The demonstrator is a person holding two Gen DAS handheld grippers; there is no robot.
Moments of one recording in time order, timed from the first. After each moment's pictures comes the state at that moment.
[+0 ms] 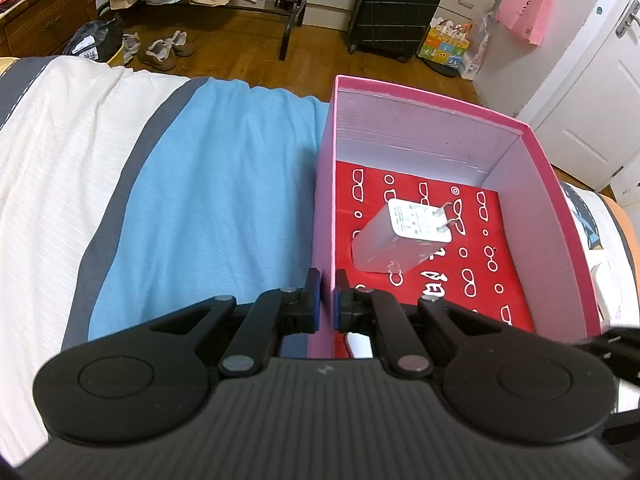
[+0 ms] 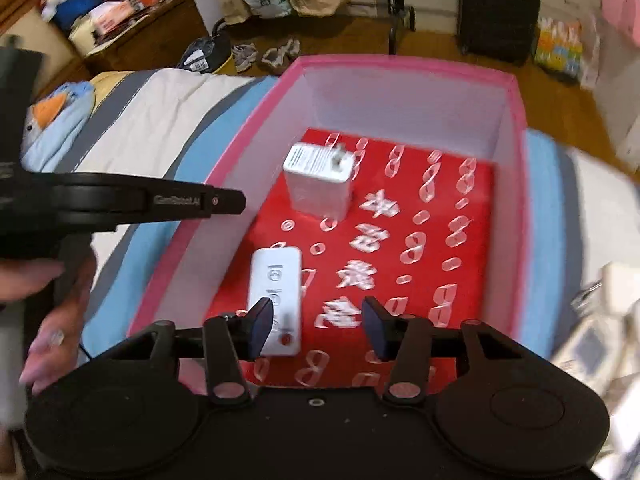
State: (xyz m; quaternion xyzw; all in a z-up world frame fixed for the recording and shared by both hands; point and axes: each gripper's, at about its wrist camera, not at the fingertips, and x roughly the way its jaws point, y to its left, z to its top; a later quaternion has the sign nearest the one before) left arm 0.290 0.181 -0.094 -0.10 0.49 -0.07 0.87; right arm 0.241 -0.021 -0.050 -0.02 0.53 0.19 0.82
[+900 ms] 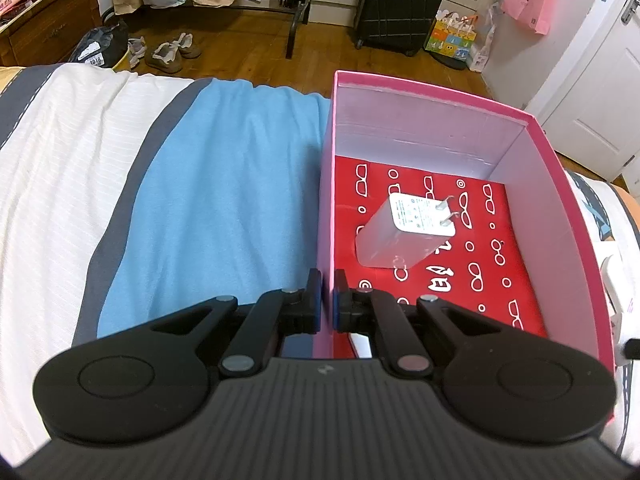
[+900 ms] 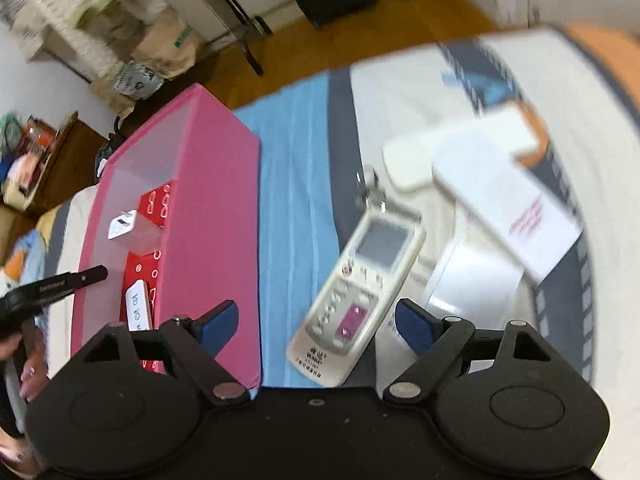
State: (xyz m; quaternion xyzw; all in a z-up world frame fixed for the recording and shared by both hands) left arm 0.288 0.171 -0.091 -0.08 0.49 -0.06 0.86; right arm 0.211 -0.238 -0.081 0.22 0.55 0.05 0.80
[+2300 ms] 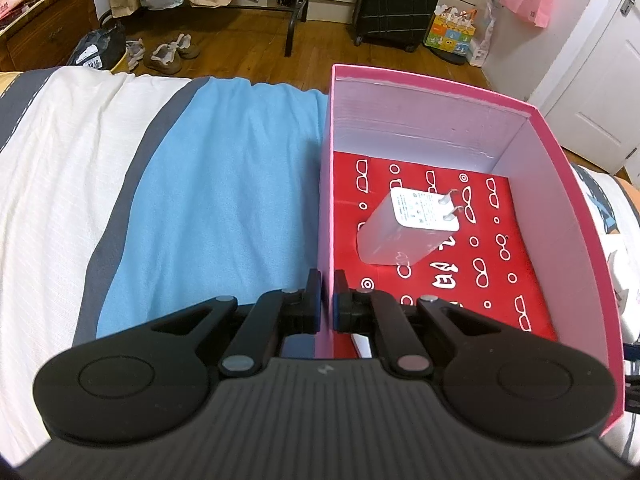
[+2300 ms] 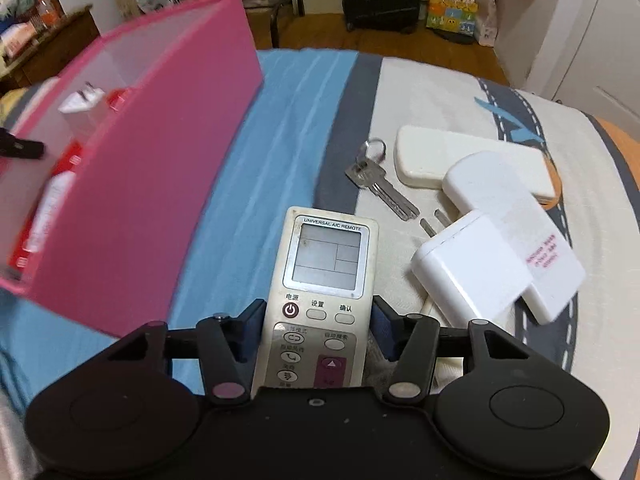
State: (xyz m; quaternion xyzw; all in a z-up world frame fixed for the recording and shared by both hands) left arm 0.290 0.167 -0.095 -0.06 0.49 -0.06 0.86; right arm 0.195 -0.192 -0.111 0.00 0.54 0.07 0.84
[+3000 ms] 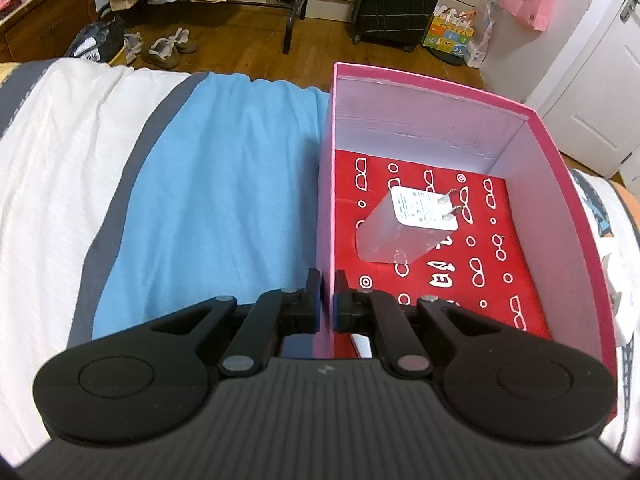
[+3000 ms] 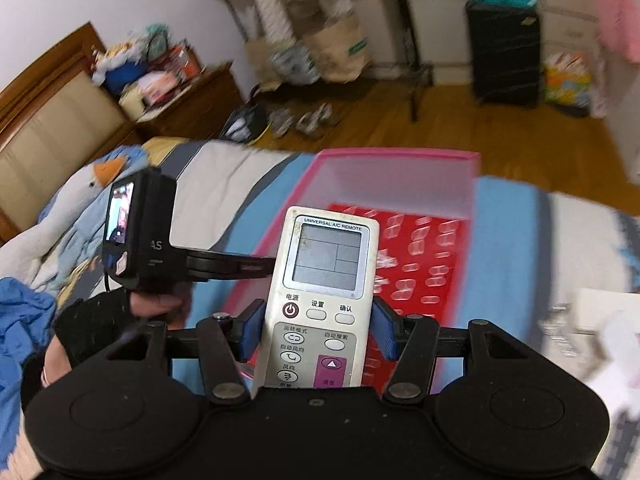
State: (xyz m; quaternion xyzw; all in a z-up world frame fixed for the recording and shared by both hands) left arm 0.290 0.174 -0.095 -0.08 0.50 -0.06 0.86; right arm 0.220 -0.072 0.010 0.06 0.47 0.25 0.85
